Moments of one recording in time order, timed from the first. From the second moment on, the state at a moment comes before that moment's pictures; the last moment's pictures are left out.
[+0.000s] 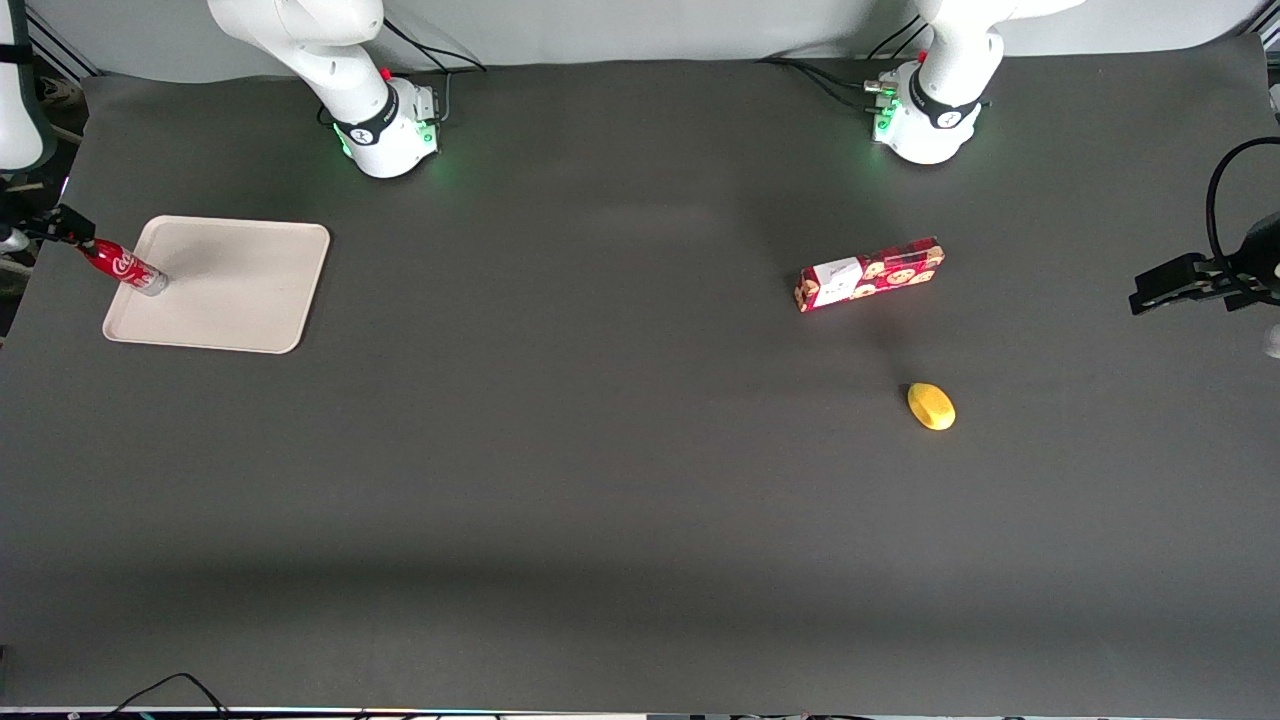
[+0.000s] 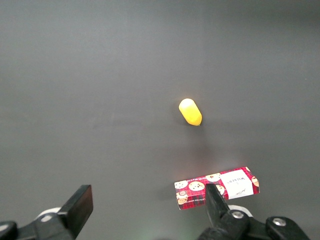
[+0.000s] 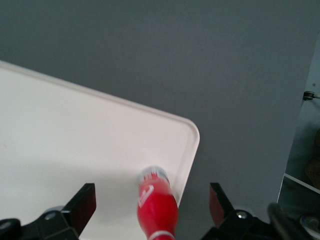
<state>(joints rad) -0.07 -0.08 -0.78 -2.36 -0.12 2.45 -0.96</state>
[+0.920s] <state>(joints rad) -0.04 -0.04 0.03 -1.77 -0.06 1.76 0.10</state>
